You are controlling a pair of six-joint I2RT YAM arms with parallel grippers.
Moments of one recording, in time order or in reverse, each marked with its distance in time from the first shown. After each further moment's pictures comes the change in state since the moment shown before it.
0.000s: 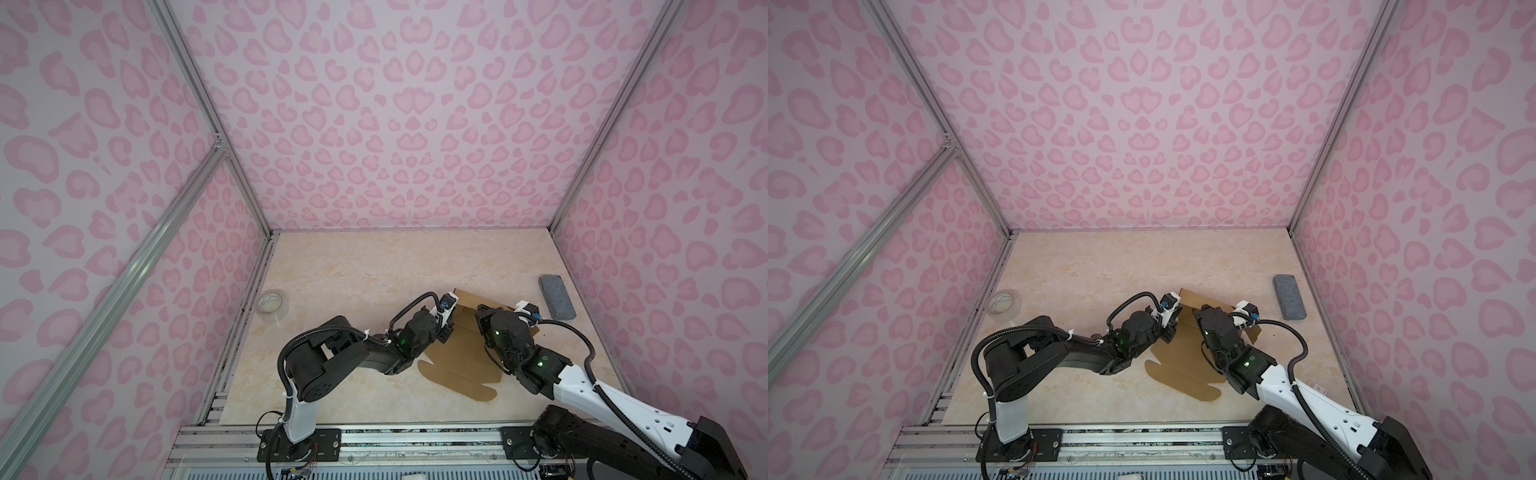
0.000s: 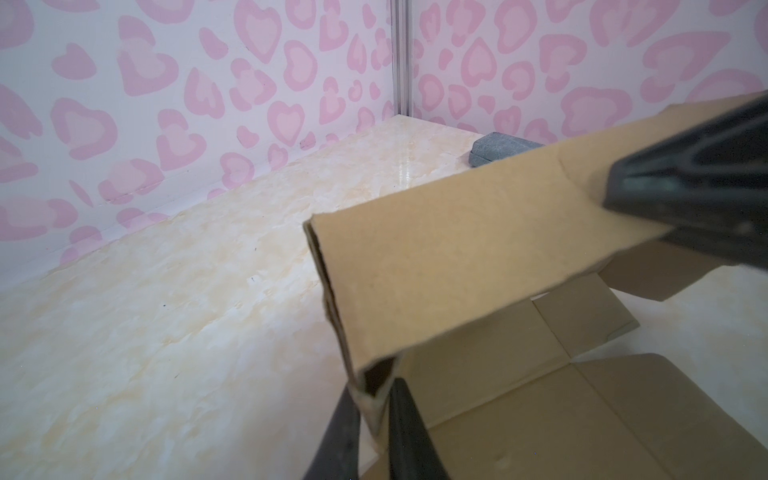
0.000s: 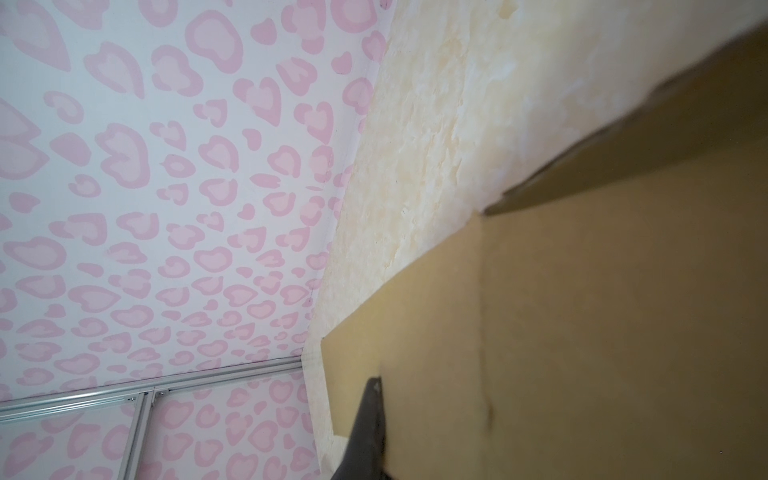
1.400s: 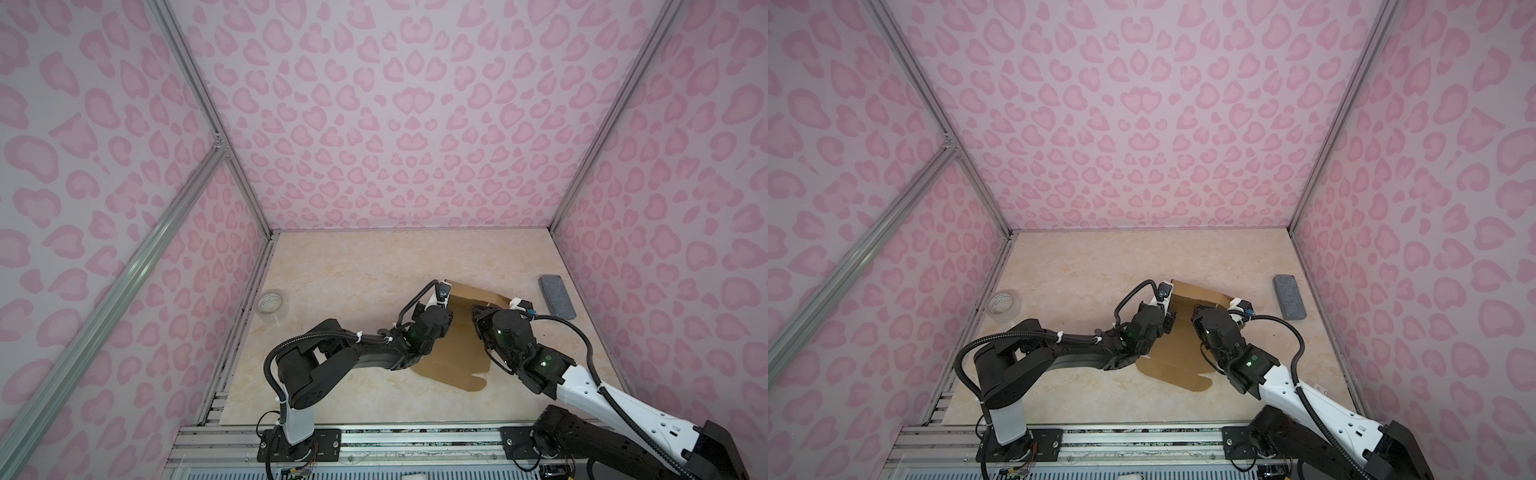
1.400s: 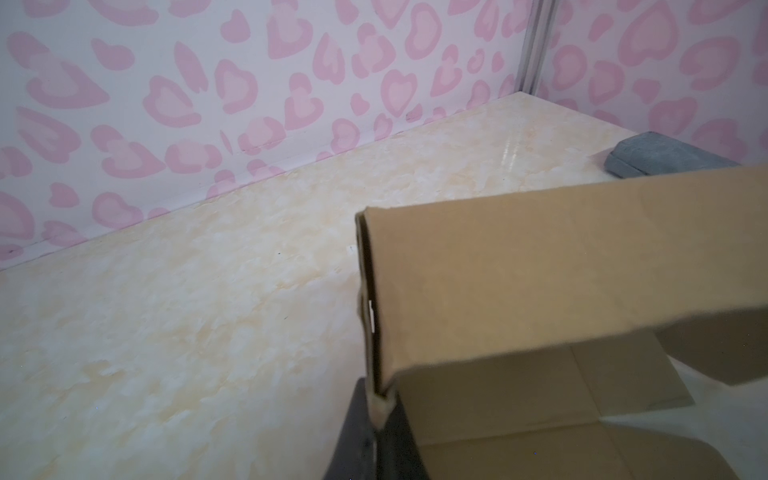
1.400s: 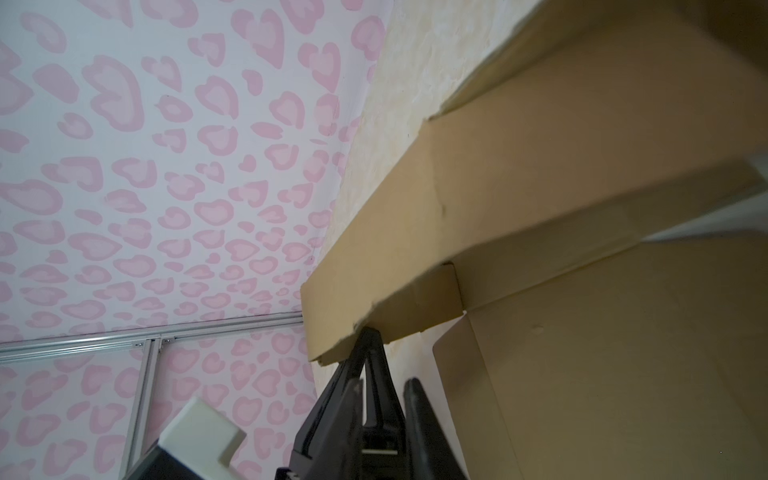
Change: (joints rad) left arm -0.034 -0.066 0.116 -0.337 -0.386 -0.149; right arm -0.001 -0.027 0.031 -0.047 -0.121 -0.043
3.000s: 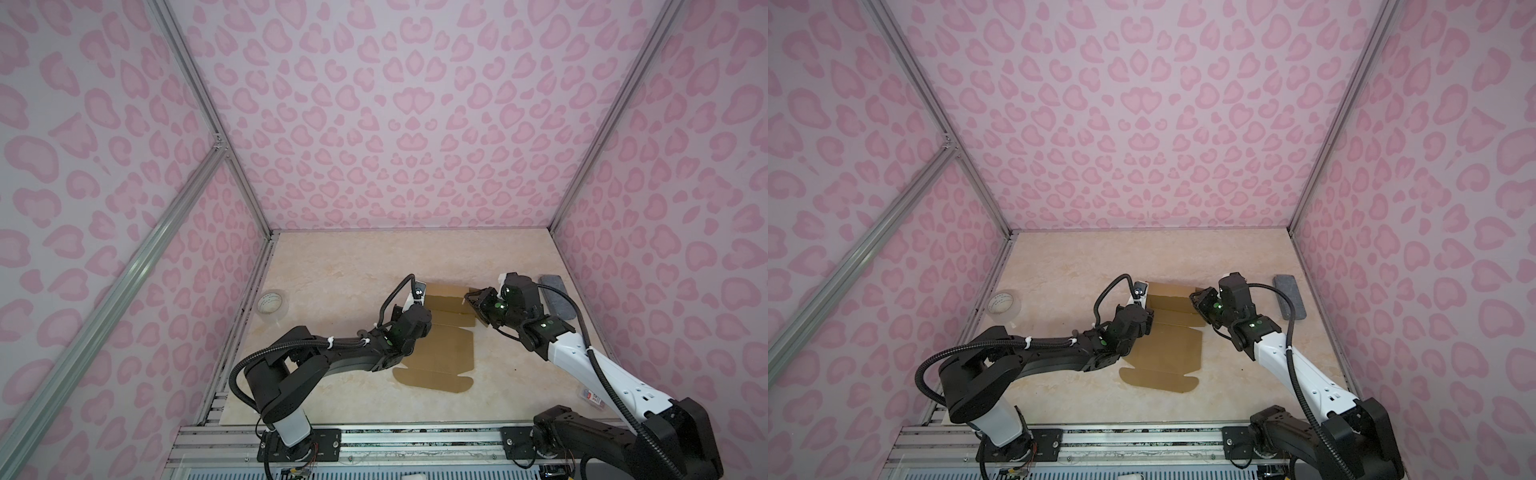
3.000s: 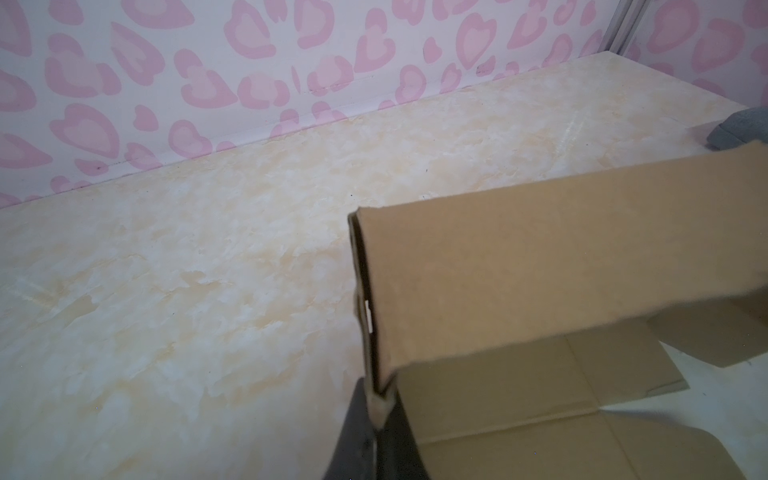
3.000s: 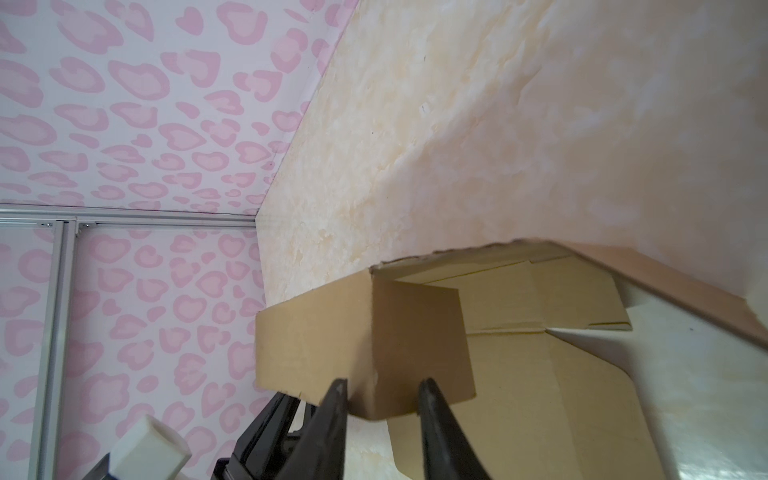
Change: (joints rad) left arm 0.060 -0.179 -0.134 -0.165 -0.010 -0.115; right arm -0.338 0.236 0.179 -0.063 -0.586 -0.401
